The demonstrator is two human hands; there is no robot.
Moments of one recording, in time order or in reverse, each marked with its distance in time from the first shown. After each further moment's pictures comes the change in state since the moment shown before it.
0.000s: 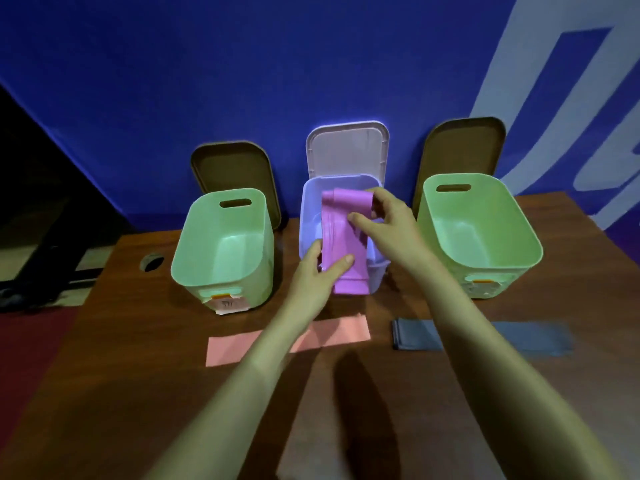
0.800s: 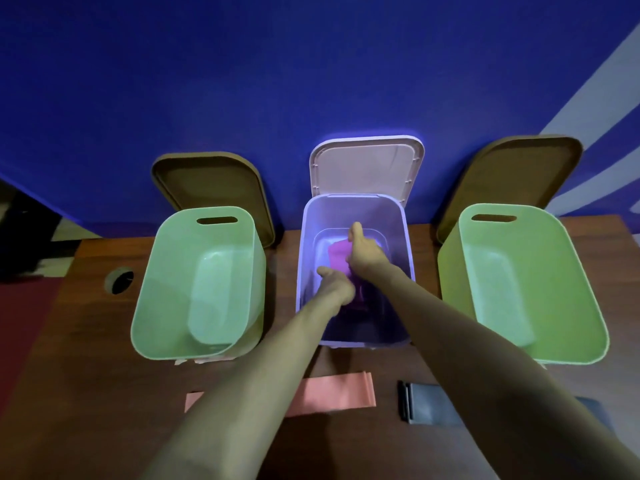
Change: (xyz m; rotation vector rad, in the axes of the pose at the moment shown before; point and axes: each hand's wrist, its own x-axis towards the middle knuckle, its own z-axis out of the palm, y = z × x) left_hand 0.173 -0.046 0.035 0.696 -0.122 -0.791; right_hand 0.138 0.141 0.084 -0.538 -0.434 0.482
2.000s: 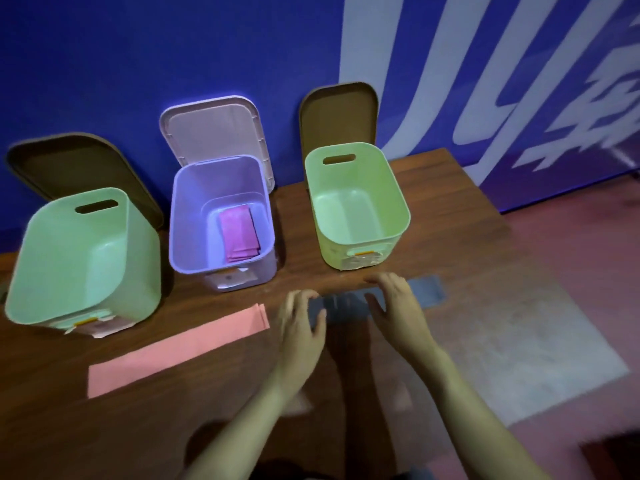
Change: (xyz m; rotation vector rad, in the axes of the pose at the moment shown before) left_hand -0.147 -0.091 0.181 -0.029 0.487 0.988; right_hand -0.287 0.214 -0.010 0.061 0.565 -0.185
